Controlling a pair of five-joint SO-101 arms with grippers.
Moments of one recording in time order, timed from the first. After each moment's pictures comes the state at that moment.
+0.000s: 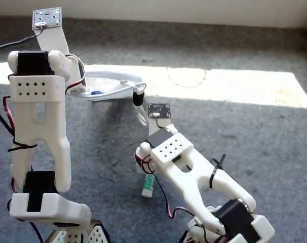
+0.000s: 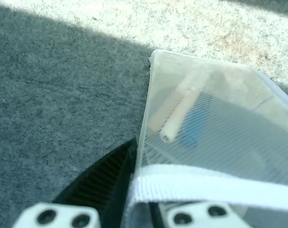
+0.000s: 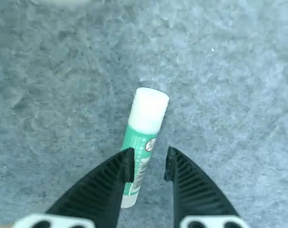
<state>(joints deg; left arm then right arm) -9.2 1.2 -23.1 98.9 16.0 -40.3 -13.4 39.1 67.7 -32.8</state>
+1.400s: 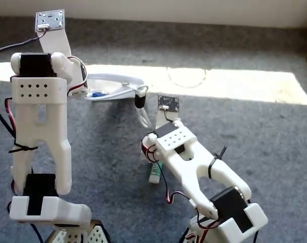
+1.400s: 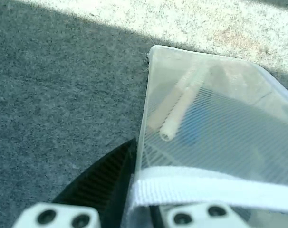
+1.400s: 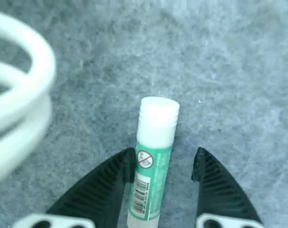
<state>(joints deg) -9.2 0.7 -20.6 98.3 16.0 -33.6 -6.0 39.0 55.5 -32.8</state>
